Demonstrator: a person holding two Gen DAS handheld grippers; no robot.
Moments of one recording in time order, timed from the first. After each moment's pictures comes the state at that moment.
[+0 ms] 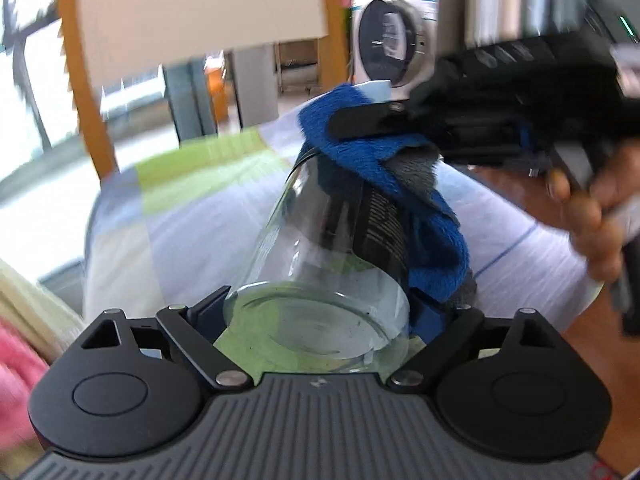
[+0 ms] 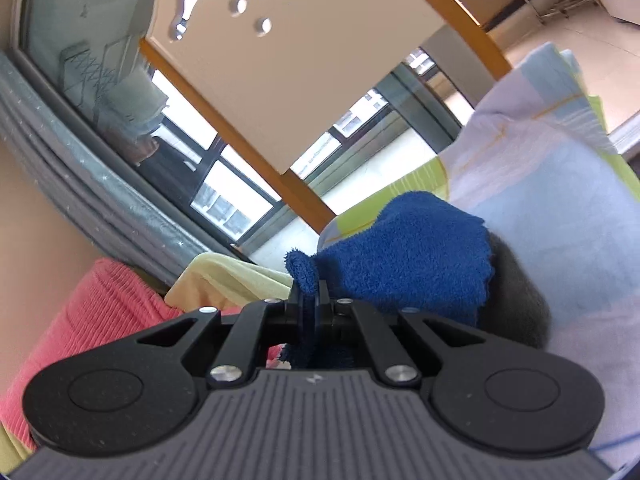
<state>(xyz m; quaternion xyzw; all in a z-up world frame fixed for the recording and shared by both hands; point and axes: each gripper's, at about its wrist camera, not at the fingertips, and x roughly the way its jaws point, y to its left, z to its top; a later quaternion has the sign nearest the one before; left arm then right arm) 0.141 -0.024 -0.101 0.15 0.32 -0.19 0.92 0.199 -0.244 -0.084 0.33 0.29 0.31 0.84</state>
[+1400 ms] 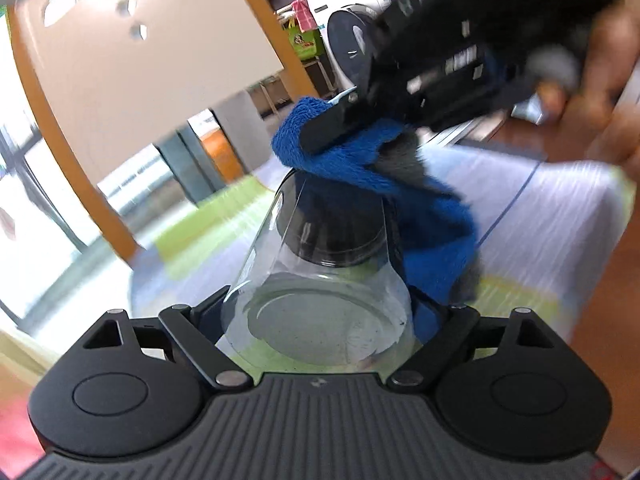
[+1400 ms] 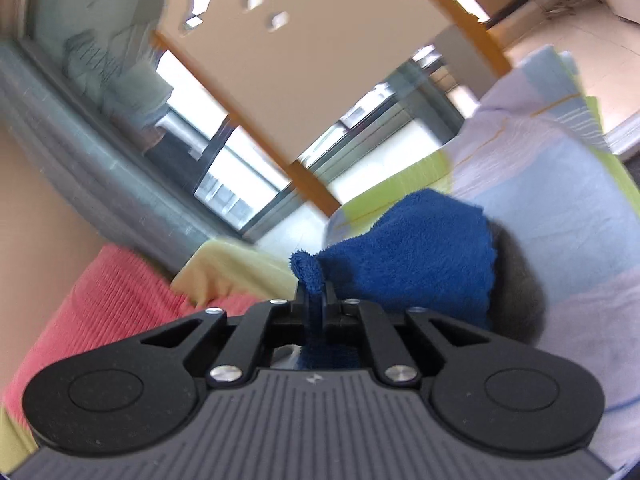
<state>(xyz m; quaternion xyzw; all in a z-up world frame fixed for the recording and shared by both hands) 0.128 -0.040 -0.121 0.29 0.25 -0.17 0.91 0.177 -0.238 -0.075 0.31 0.30 0.36 0.82</state>
